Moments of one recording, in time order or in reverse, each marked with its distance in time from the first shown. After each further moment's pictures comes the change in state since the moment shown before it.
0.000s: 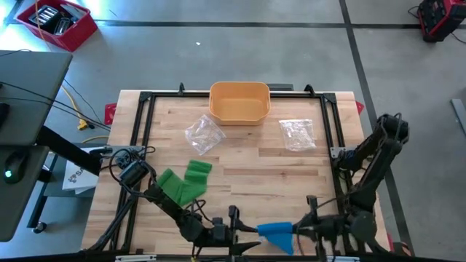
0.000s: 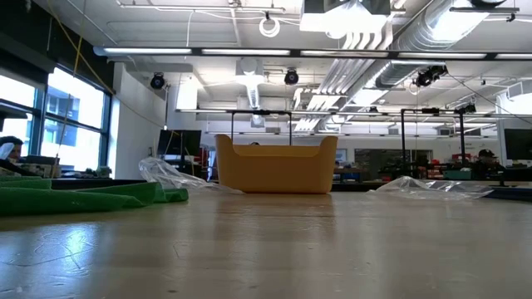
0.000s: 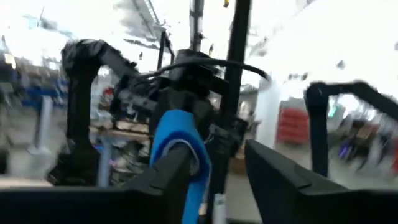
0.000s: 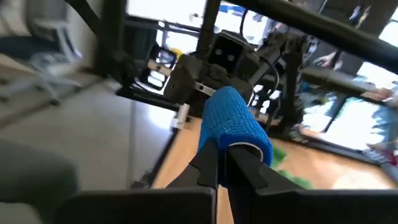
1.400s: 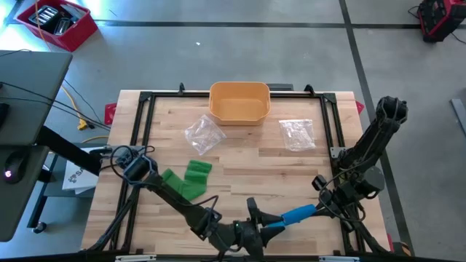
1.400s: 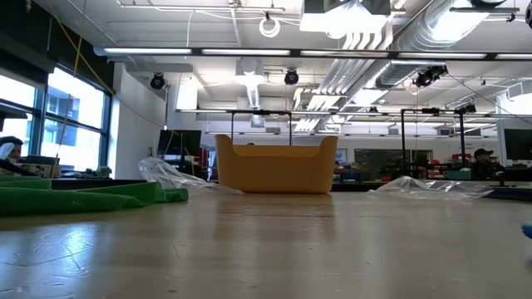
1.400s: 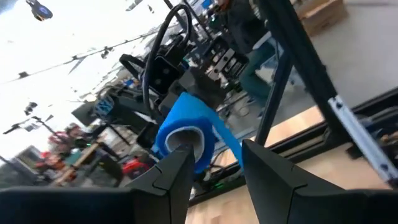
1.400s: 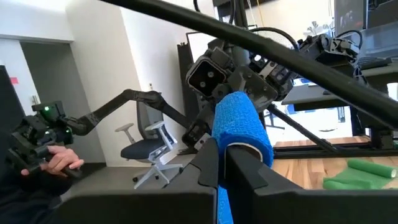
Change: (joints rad) left arm 0.105 -0.001 0.471 -0.920 -0.151 0.484; right arm -0.006 -0.385 -0.479 0.521 -0.276 0.139
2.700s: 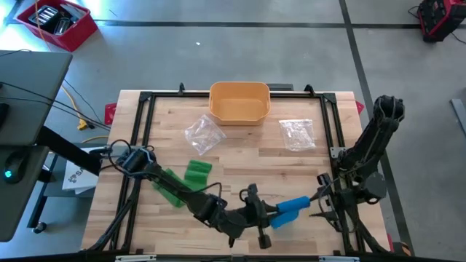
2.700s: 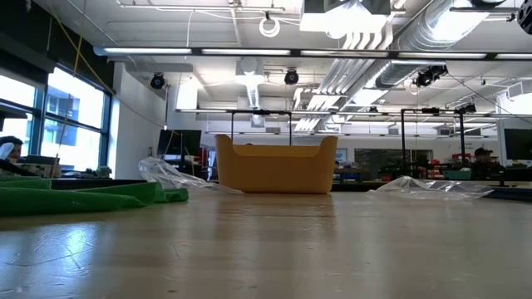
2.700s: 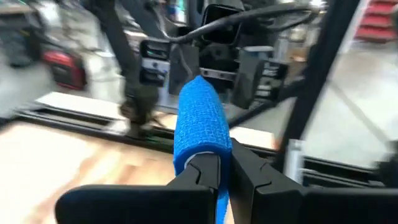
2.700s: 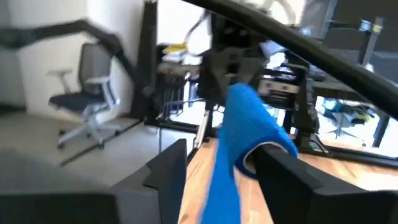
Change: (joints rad) left arm 0.071 -0.068 -0.001 -0.280 0.103 -0.877; right arm 0.099 -0.001 0.024 -0.190 0.220 -0.243
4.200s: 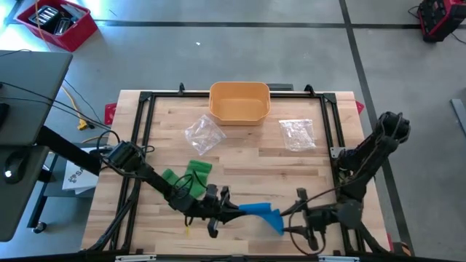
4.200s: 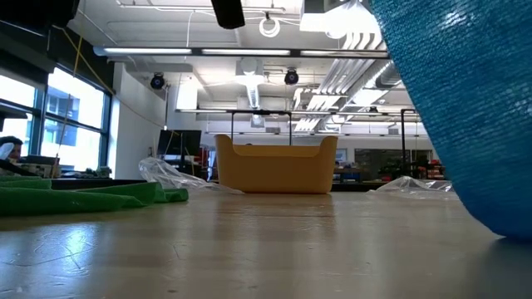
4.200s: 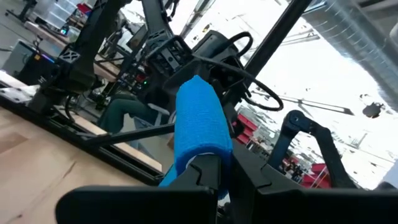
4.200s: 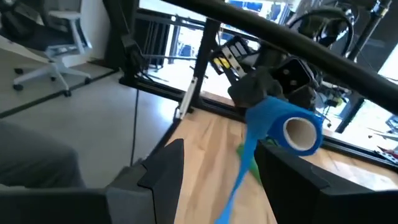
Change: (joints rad) left arm -0.057 -0.174 -0.968 1.303 0.212 -0.271; right arm -0.216 0.373 0.346 -0.232 -0.106 0.041
